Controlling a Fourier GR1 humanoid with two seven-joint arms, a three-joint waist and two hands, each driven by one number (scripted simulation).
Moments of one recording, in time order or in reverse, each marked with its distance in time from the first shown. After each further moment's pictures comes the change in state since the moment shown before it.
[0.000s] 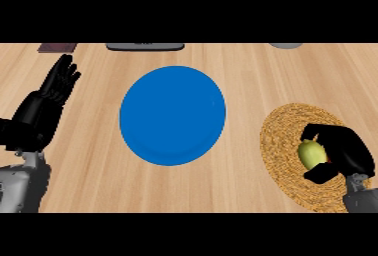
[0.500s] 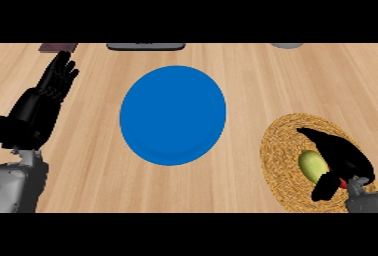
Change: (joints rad) left arm -0.015 0.015 -0.002 -0.010 0.019 0.007 0.024; right arm 0.014 -0.033 0.039 -0.027 -0.147 0.269 0.129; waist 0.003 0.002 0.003
